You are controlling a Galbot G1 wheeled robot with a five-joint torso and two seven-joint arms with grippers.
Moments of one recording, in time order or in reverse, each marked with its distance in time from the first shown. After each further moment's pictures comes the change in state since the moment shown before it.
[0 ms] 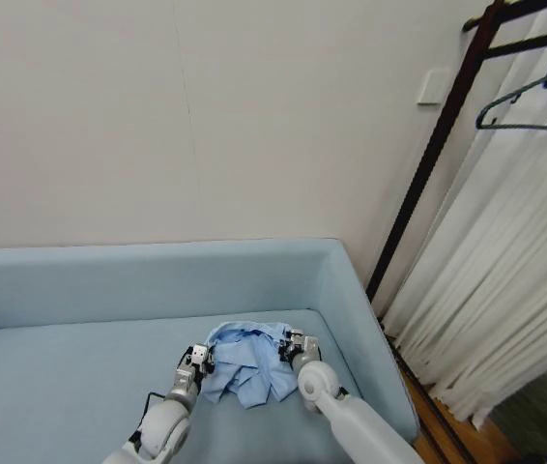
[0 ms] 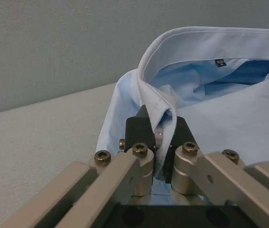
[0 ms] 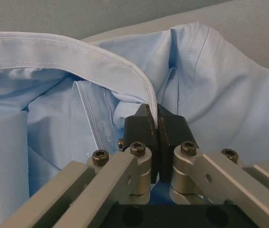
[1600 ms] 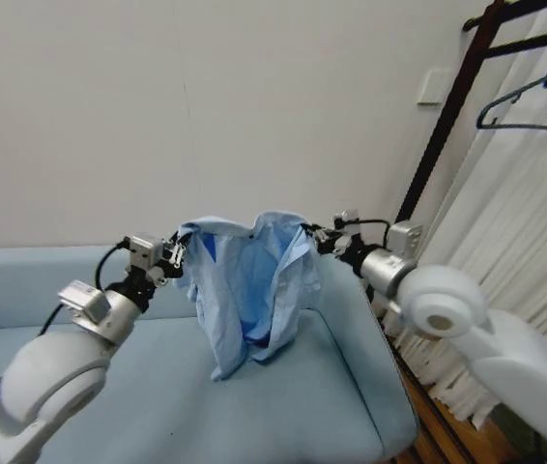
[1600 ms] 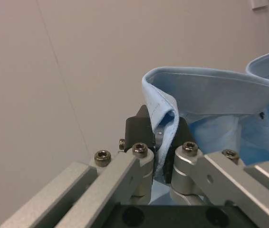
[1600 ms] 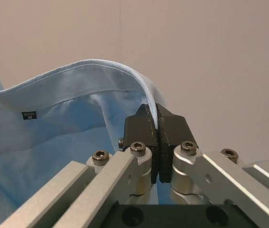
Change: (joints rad) left arm -0.171 0.541 -0.617 -0.660 -0.568 0.077 -0.021; right arm 0.638 -0.678 0.195 0.653 0.532 -0.096 -0.164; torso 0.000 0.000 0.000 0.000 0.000
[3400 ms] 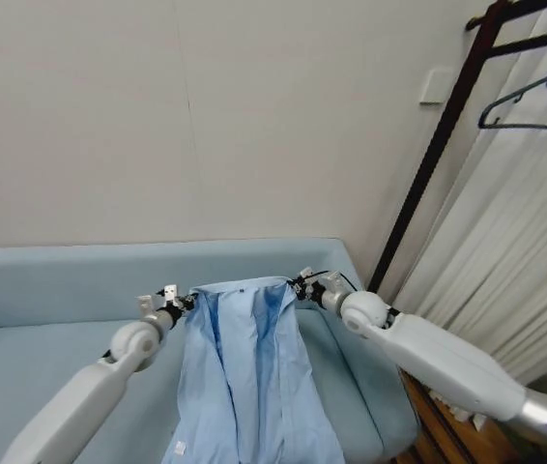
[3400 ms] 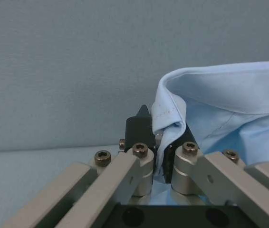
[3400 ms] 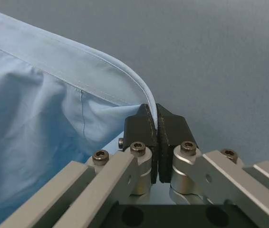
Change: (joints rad) left arm -0.376 -0.422 0.766 0.988 -0.031 -0.058 0.054; right arm -0.056 0.292 -0.537 -0.735 -0.706 0.120 -0.354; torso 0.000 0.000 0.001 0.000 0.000
